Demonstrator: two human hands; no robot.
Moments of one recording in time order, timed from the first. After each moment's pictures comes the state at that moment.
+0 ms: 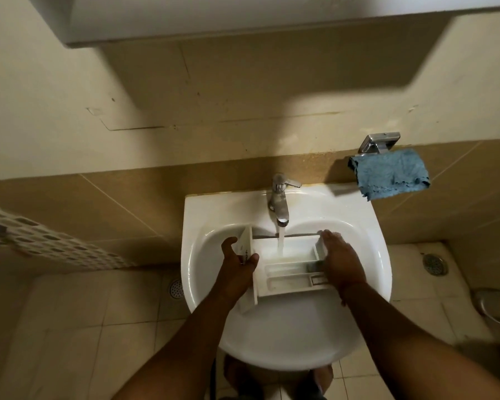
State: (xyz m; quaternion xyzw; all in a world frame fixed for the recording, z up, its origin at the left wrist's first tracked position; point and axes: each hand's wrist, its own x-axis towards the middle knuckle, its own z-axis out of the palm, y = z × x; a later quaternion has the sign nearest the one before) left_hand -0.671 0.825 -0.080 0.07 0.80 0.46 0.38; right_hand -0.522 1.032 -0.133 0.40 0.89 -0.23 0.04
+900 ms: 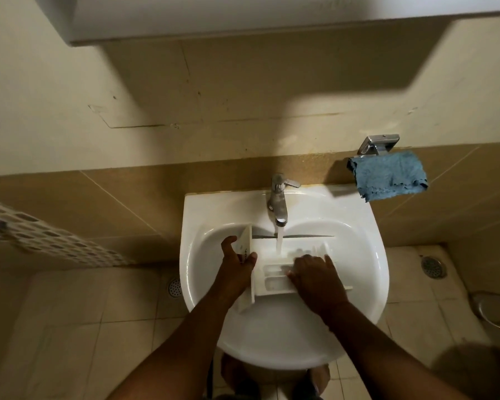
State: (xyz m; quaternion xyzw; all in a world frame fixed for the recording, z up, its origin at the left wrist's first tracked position) left_hand -0.666 0.829 -0.074 0.08 0.82 0.43 0.37; right_hand -0.520 0.964 -0.120 0.25 0.96 -0.09 0.06
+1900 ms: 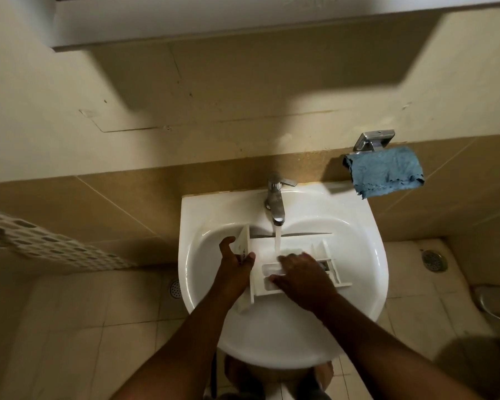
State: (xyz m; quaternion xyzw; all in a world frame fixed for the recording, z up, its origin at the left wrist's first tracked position) left_hand -0.666 0.829 -0.073 0.08 0.81 0.44 0.37; right_hand -0.538 0.960 -0.111 0.21 0.96 -0.14 0.10
